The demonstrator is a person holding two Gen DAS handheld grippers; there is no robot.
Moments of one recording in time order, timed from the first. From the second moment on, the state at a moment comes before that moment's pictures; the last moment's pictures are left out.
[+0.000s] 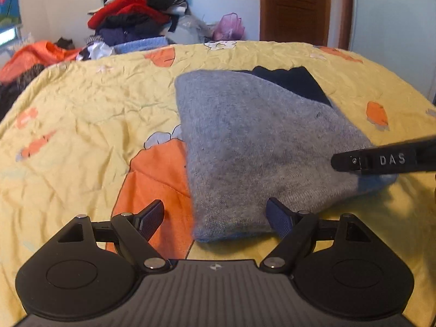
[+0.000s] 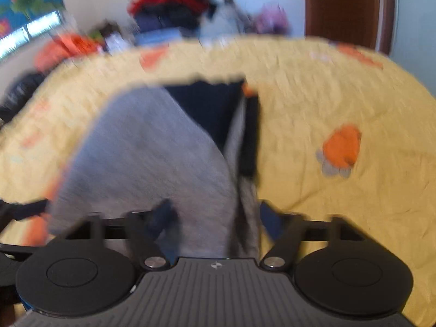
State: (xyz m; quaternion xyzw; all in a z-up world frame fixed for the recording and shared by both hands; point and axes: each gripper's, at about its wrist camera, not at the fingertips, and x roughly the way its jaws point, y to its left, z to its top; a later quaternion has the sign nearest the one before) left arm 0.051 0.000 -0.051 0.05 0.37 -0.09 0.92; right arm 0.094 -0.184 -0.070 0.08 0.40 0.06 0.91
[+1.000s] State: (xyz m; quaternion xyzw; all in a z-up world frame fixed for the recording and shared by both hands) left arm 0.056 0.013 -0.056 0.02 0.38 -0.11 0.92; right arm 0.241 -0.208 -0.049 0.17 0.40 0.10 0.90
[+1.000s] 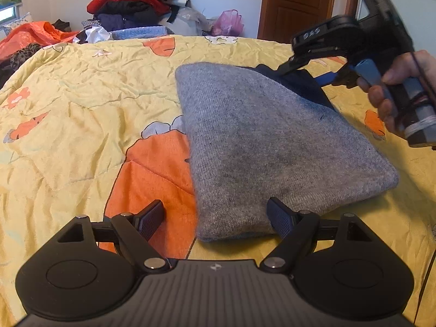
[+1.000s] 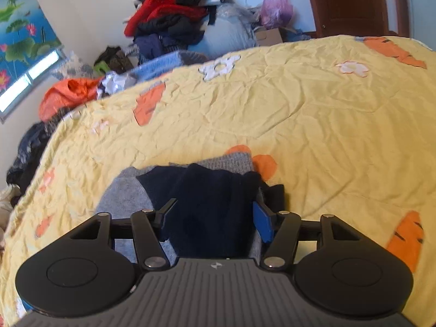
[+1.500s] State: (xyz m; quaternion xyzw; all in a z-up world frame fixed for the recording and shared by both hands) left arm 0.063 0.013 -0.056 0.01 0.38 -0.13 0.91; right arm 0.265 -0.226 -0.070 0.14 0.41 0.10 0.90
